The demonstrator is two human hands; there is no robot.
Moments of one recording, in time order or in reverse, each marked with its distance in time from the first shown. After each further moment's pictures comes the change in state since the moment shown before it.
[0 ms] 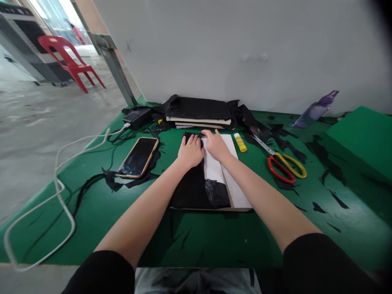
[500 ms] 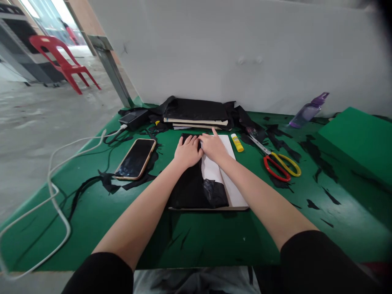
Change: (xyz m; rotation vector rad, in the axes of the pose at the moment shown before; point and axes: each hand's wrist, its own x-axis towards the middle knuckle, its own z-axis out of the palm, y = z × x) left_hand -0.001 -0.007 0.002 -0.037 0.056 0.036; right_hand -0.002 -0.010 -0.007 -0.185 -0.069 -0.122
